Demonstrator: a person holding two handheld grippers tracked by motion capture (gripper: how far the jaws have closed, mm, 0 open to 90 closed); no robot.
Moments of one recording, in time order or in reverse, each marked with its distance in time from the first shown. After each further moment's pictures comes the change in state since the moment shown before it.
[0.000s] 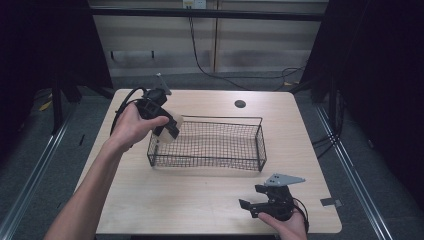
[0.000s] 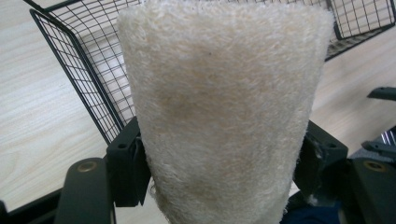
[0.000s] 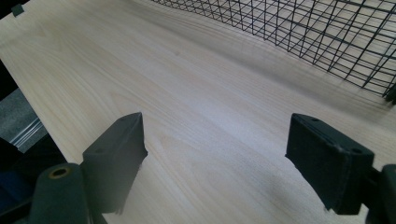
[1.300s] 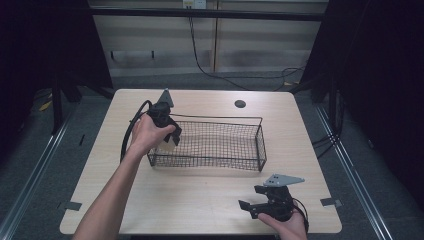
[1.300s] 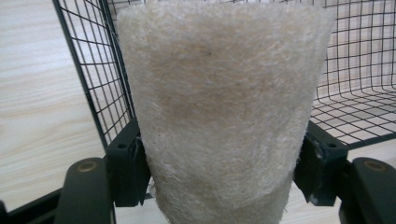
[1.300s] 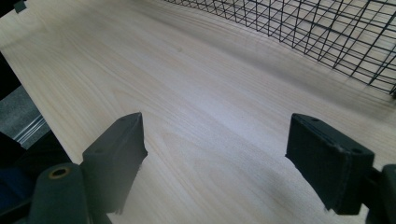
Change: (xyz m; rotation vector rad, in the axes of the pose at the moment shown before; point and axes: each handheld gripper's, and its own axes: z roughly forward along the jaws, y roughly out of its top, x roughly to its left) left arm 0.023 0.013 0.075 0.100 0.132 -0.241; right arm 0.000 -0.001 0.001 0.009 0.013 -0.005
